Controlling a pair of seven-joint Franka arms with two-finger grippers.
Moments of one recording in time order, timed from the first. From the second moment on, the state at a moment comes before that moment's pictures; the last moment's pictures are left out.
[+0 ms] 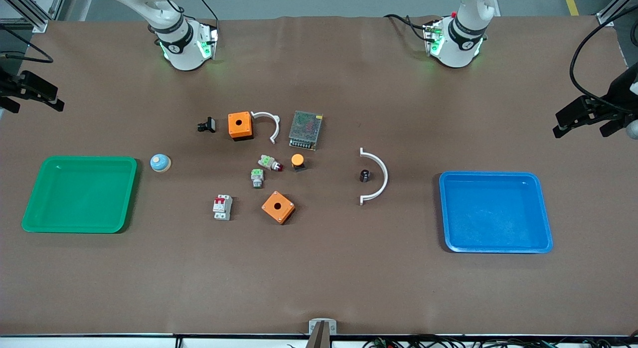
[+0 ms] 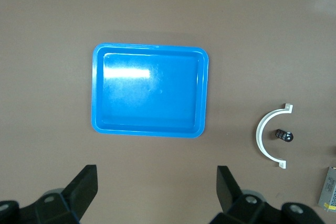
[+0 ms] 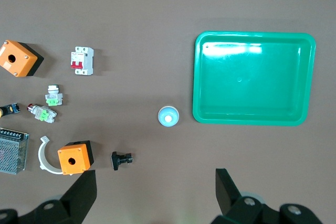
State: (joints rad) left arm 0.00 0.03 -0.03 -1.50 -0.02 1.63 -0.06; right arm 0.01 -0.09 -0.10 -1.62 0.02 1.52 -0.10
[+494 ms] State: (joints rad) left arm 0.00 0.04 -0.03 -1.51 -0.02 1.63 -0.06; right arm 0.01 -0.09 -0.09 -1.62 0.00 1.52 -0.11
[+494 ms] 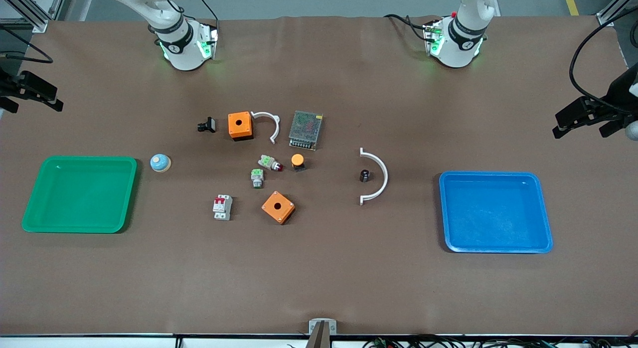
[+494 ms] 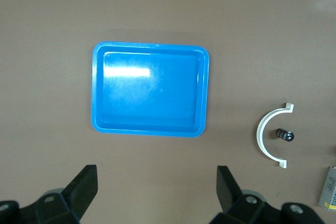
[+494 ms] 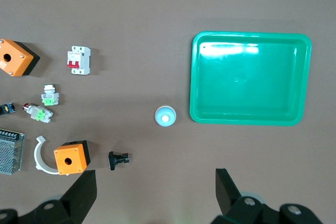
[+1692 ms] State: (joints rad) left arm -0.35 0.46 -0.07 -1.54 -0.11 1.86 -0.52; right arm 0.02 0.19 -0.09 -1.61 0.07 1.66 -0.06
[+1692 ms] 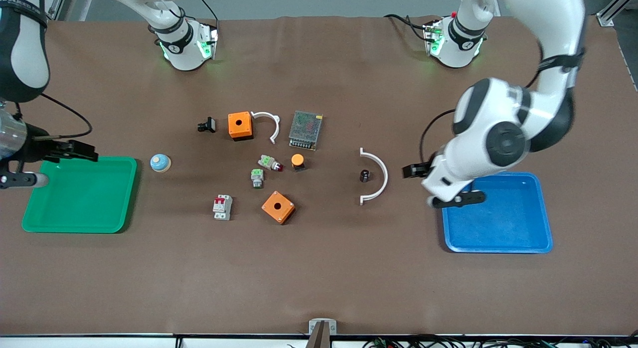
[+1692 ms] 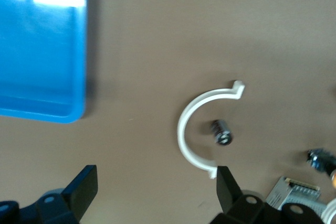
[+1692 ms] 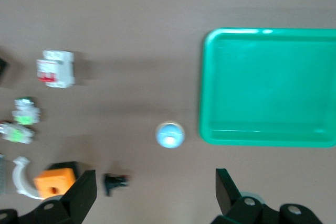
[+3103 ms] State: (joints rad) left arm -0.57 0.62 -0.07 -1.75 -0.06 2.32 -0.75; right arm 0.36 0.56 -0.08 -1.77 0.10 2.34 0.27
